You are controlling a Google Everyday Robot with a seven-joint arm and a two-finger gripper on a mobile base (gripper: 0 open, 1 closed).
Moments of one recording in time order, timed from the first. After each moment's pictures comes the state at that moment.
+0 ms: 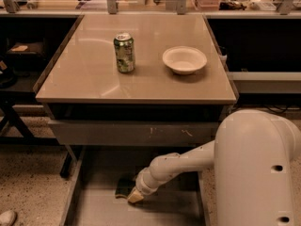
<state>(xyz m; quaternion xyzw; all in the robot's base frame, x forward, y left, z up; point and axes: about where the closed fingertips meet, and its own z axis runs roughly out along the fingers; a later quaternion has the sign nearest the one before) 0.471 0.069 0.354 -0.59 0.76 0.22 0.17</state>
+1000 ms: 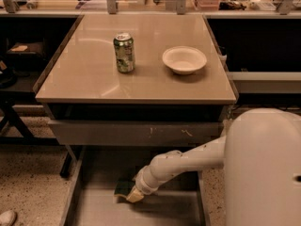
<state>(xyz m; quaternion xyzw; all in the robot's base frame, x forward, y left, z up) 0.466 0.069 0.385 -0.59 0.76 0.21 0.18</state>
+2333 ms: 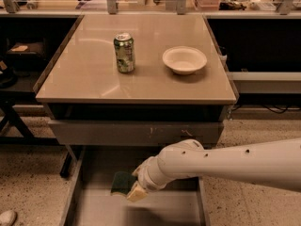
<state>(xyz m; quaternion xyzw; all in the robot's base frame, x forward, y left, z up) 0.426 0.053 0.540 -0.61 0.74 0.19 0.22</state>
